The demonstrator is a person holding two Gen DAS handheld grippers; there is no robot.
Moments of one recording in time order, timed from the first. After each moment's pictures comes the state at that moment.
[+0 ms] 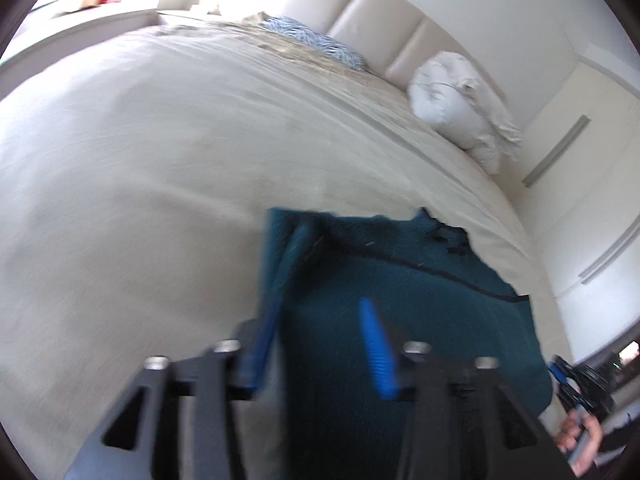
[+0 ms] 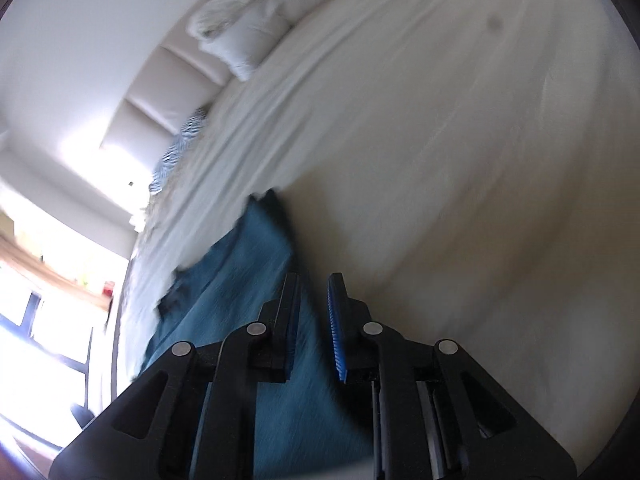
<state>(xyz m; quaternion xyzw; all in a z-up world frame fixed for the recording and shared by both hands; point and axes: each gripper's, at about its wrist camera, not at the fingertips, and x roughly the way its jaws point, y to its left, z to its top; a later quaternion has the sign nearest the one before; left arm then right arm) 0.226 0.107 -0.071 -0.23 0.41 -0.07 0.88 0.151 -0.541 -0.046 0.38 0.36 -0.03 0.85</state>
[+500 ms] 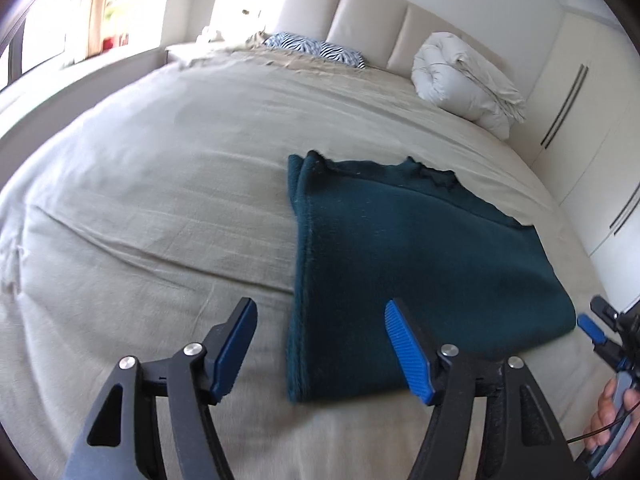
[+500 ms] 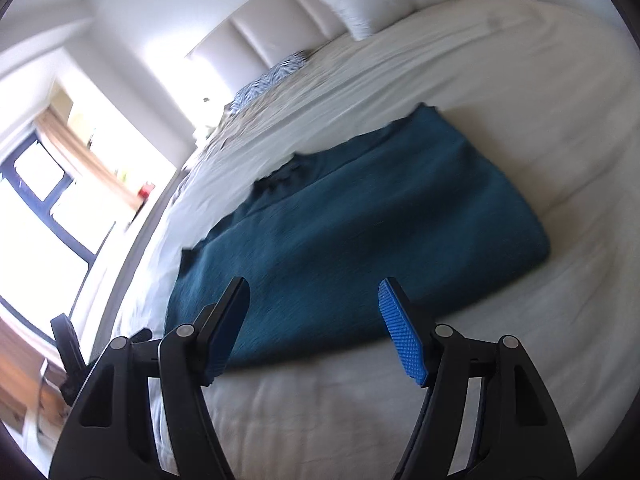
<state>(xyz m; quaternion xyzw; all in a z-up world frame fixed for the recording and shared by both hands) 0.109 0.074 -0.035 -0.13 0.41 -0.04 0.90 0.083 -0.382 0.002 0.25 0.37 0.10 0.89</state>
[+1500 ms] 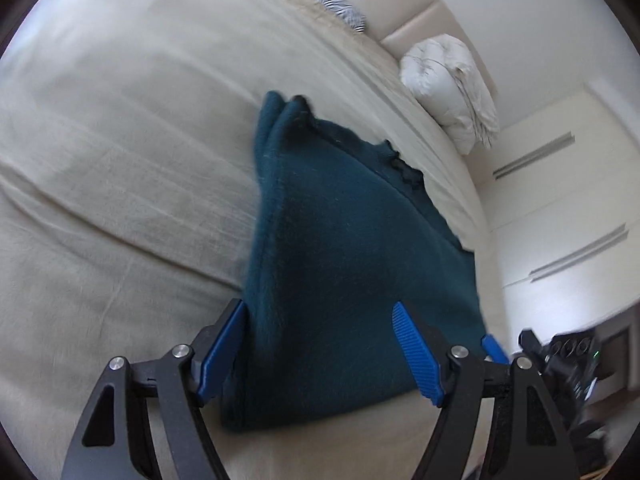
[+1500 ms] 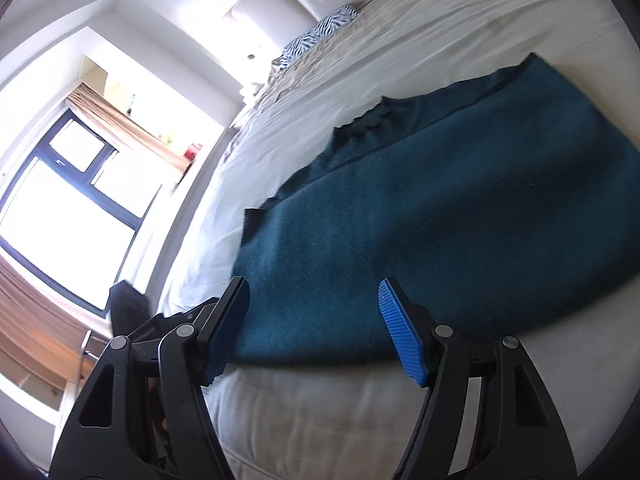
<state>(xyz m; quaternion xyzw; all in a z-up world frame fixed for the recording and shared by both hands) 0.162 0.108 -0.084 -0.34 0.48 -0.14 0.80 0.148 -0.304 -0.002 0.29 0.42 0.21 0.83</state>
